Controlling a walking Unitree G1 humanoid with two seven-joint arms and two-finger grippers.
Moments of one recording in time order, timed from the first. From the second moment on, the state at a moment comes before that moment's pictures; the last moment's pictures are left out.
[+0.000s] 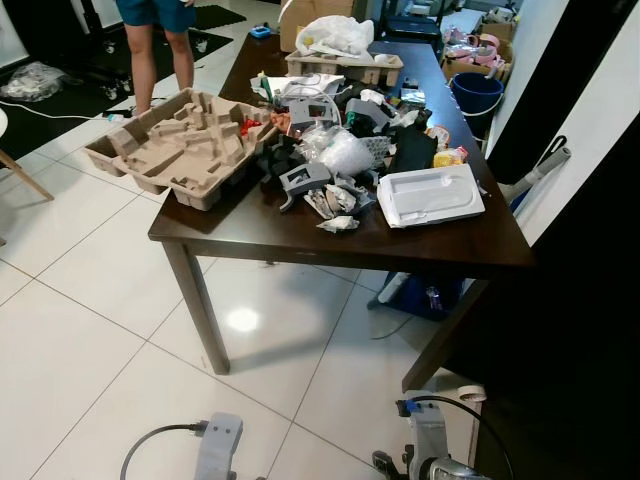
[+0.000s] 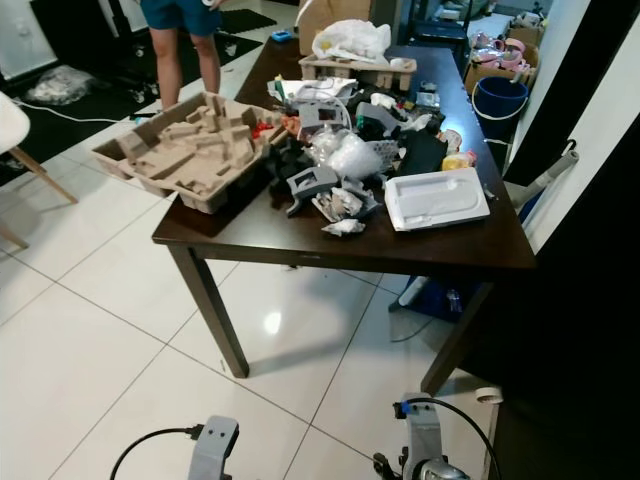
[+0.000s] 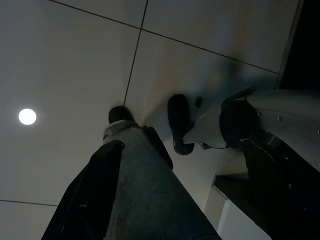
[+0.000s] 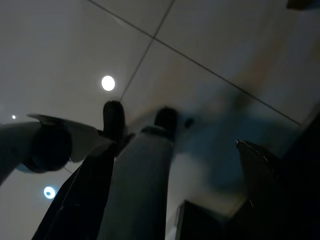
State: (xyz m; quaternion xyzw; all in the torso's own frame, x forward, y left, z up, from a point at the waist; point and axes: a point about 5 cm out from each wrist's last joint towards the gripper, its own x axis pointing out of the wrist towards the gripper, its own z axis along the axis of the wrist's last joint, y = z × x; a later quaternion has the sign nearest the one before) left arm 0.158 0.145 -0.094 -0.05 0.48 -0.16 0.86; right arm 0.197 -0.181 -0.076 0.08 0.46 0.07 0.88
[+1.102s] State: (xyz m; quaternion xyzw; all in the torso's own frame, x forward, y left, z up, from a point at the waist) left arm 0.163 0.145 -0.091 -0.05 0.46 -0.17 0.87; right arm 0.325 -0.278 0.112 0.43 -0.18 0.07 0.88
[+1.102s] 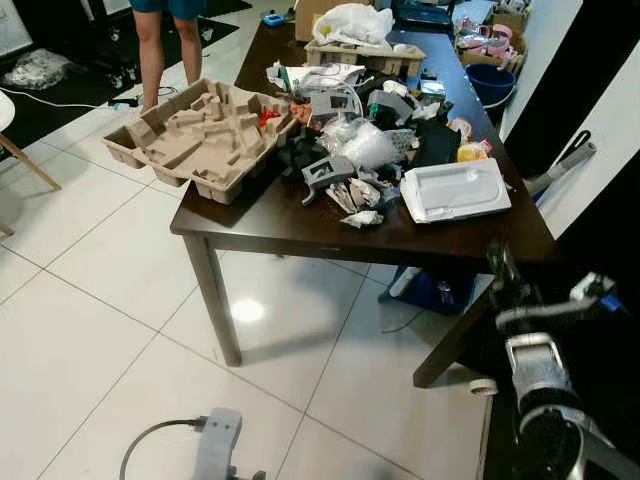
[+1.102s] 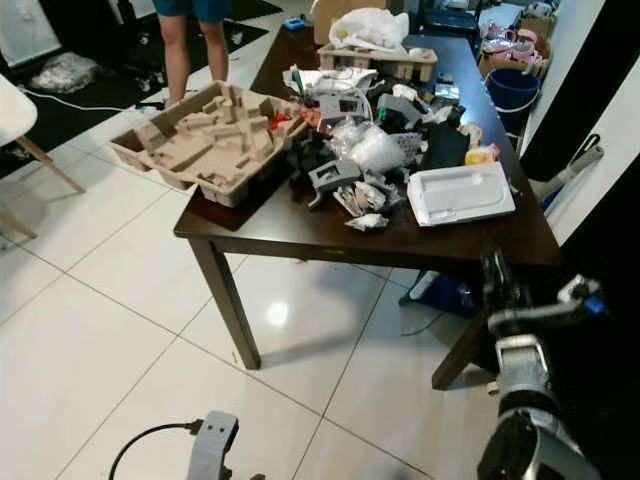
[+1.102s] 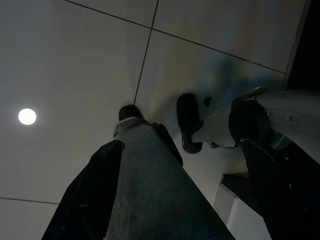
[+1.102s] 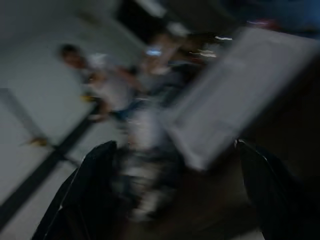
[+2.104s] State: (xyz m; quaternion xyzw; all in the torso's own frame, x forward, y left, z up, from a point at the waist) left arm 0.169 0.142 -0.088 -0.05 0.46 -0.19 0.87; right arm 0.369 -0.161 0.177 -0.02 -0.10 0.22 0.97
